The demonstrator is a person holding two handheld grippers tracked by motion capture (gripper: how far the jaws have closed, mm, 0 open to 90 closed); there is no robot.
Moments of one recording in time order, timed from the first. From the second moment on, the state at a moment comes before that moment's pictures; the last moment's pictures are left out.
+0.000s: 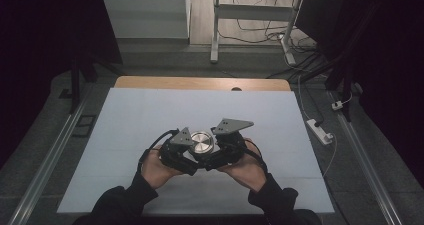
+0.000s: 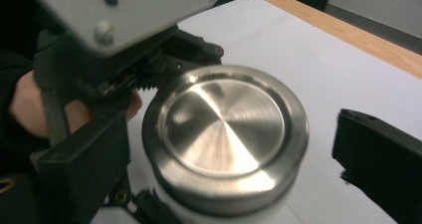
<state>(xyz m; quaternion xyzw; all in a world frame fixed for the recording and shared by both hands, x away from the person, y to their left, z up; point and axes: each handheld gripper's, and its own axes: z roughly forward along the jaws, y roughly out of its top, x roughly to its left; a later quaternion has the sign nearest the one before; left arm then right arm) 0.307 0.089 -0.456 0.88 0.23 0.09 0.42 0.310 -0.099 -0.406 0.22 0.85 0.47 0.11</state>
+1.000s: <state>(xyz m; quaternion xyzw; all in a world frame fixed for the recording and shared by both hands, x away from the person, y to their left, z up) 0.305 0.096 -0.450 0.88 0.19 0.07 0.43 0.336 -0.114 -0.398 0.12 0.85 0.51 0.01</state>
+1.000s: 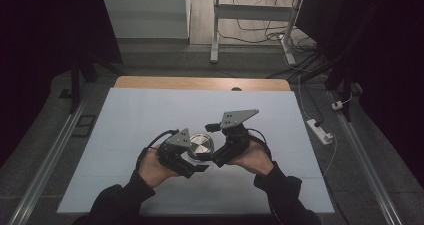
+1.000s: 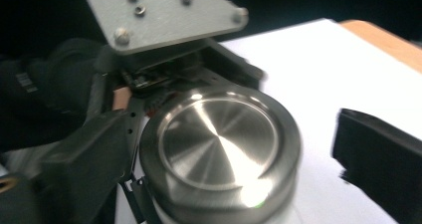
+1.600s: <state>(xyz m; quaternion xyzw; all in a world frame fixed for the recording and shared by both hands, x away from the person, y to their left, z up) 0.305 0.093 -0.452 0.88 0.21 0.08 0.42 0.310 -0.092 -0.398 0.18 0.86 0.46 0.11</state>
